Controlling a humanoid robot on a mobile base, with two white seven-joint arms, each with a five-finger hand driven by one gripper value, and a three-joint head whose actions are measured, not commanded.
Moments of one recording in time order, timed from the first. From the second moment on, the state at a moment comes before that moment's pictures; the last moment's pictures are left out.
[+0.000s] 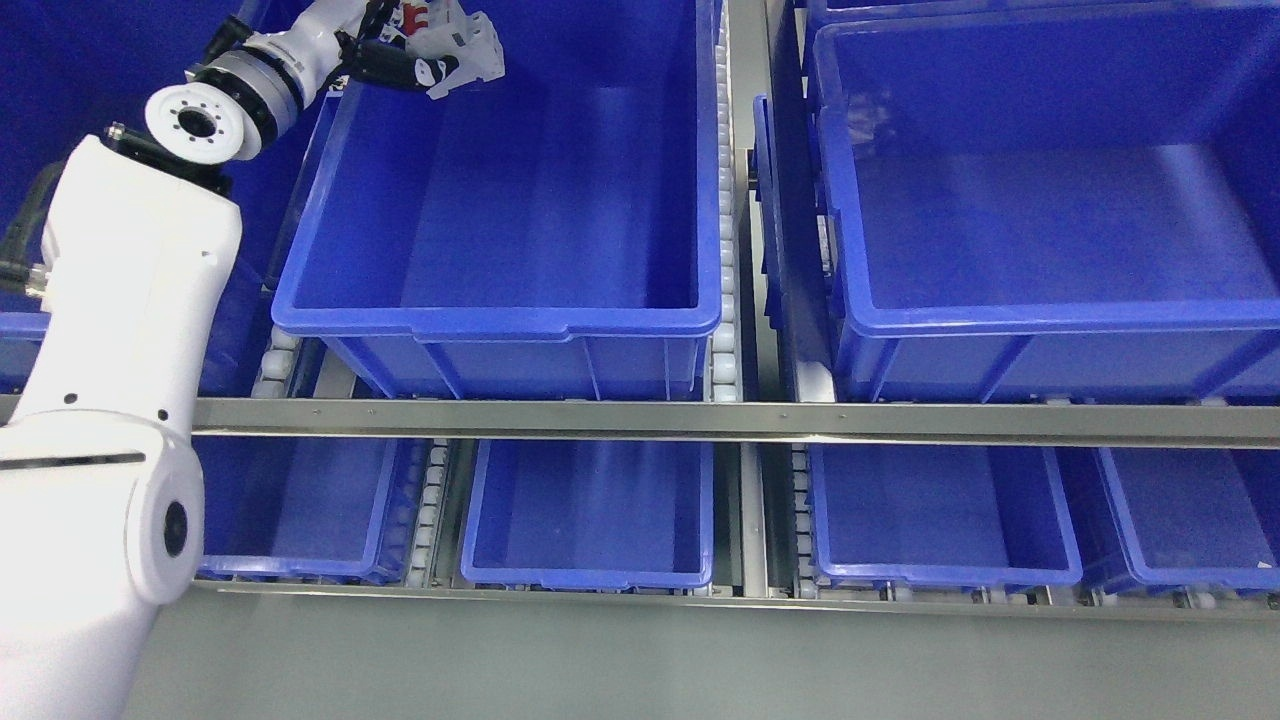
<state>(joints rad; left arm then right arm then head) -1.55 0.14 -0.10 -0.32 -0.54 -0.25 -0.43 0.09 0.00 0.00 -0.24 0.07 0.04 -0.14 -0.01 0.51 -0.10</state>
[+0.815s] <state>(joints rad) -1.53 0.04 -0.23 -0.23 -0.54 -0.19 -0.36 0.09 0.00 0.00 -0.24 0.07 0.04 -0.13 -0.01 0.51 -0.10</state>
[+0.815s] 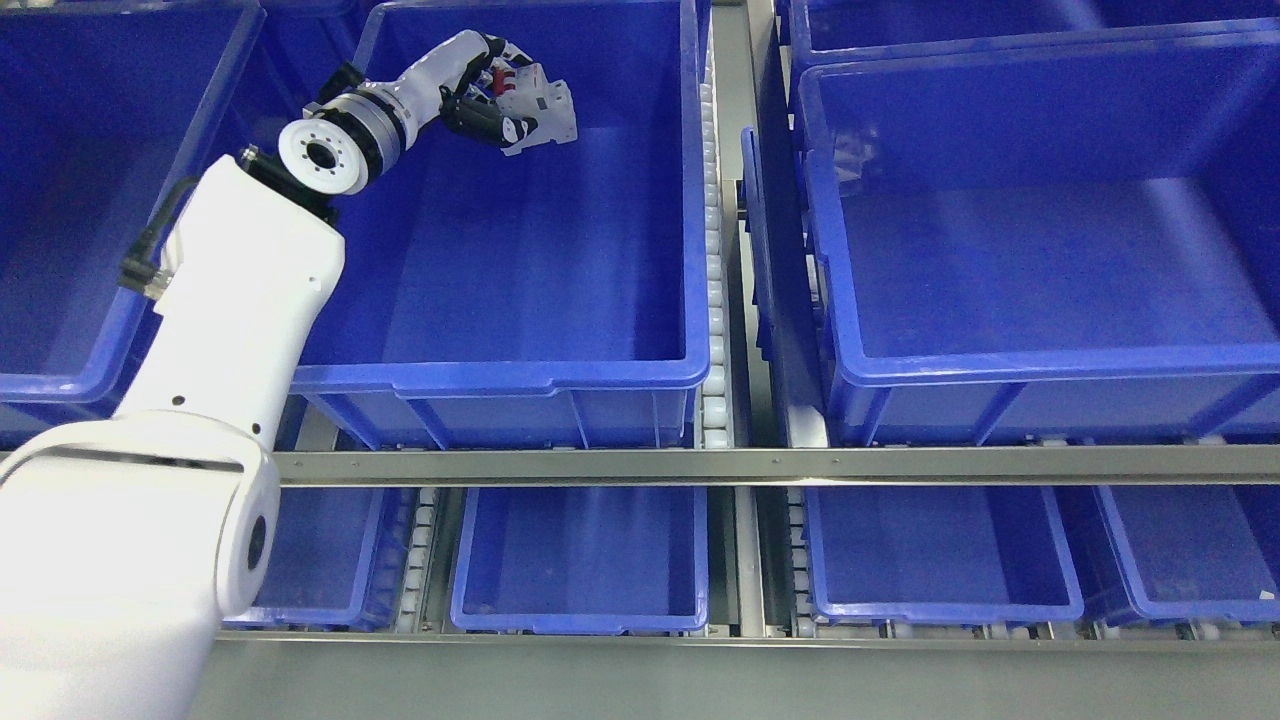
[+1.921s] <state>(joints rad) -1.53 0.02 -0.30 -0.19 -0.54 -0.17 -0.24 0.09 0.00 0.00 -0.24 0.07 0.04 -0.14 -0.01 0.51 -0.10</state>
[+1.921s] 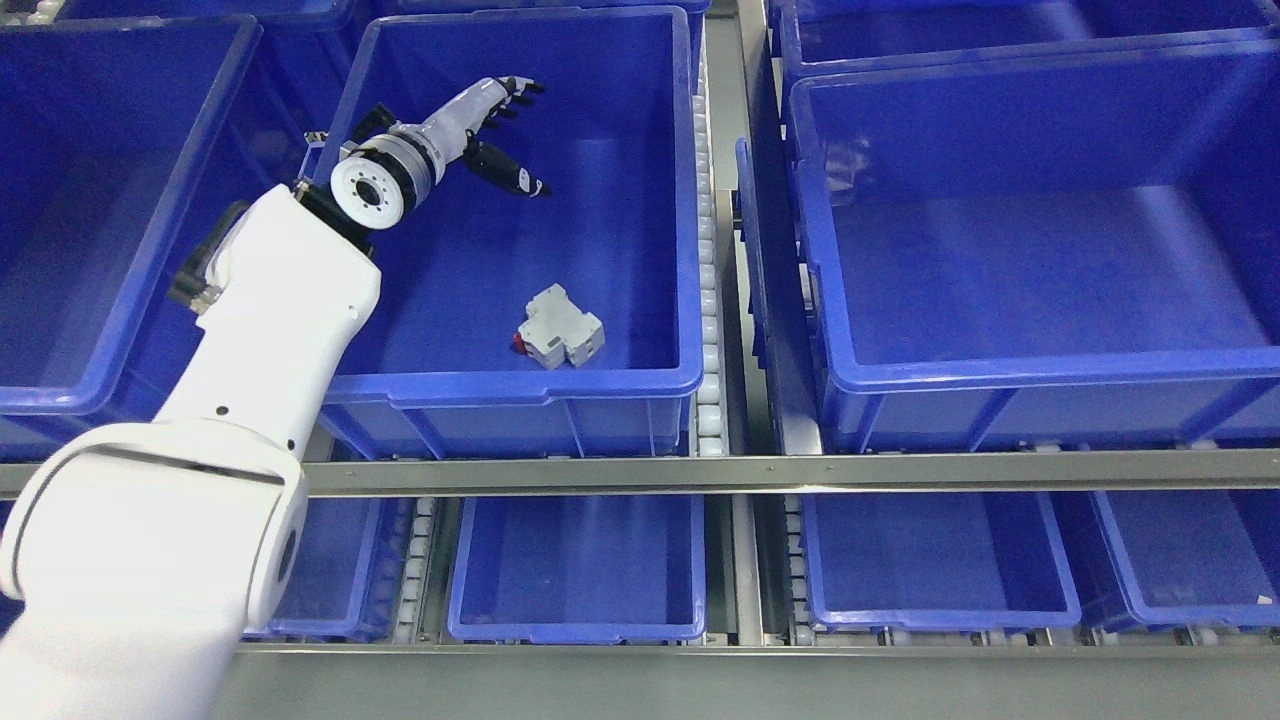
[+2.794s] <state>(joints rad) -1.16 0.00 0.14 -0.95 -0.23 0.13 -0.03 0.09 0.00 0.00 -0.24 0.07 0.04 -0.14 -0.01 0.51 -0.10</state>
